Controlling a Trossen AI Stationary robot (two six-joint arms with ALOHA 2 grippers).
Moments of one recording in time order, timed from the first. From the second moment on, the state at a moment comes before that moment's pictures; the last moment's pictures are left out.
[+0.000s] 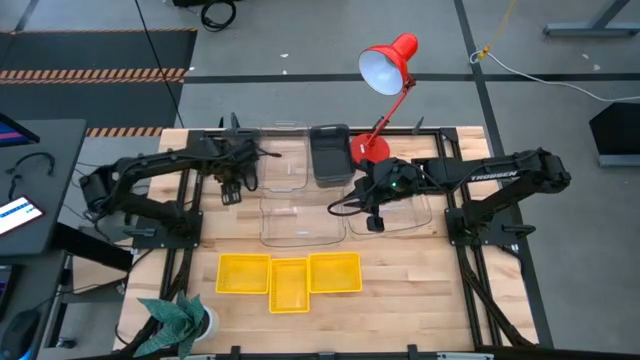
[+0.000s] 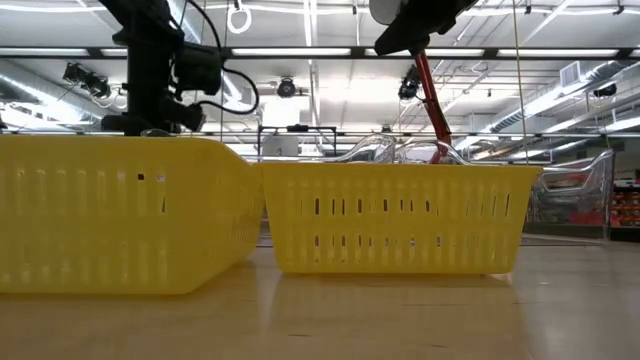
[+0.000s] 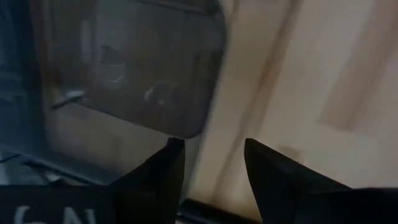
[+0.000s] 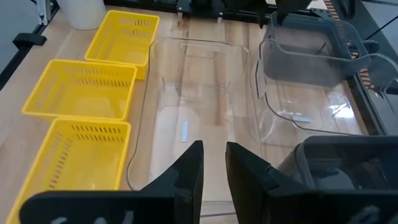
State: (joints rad) left arm 0.53 1.33 0.88 -1.01 -0.27 0.37; right arm 0.02 1.31 1.12 -0.44 0.02 -0.10
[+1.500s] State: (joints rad) left arm 0.43 1.49 1.22 -1.42 -0.49 0.20; right arm 0.08 1.12 0.95 -0.46 0.16 0.02
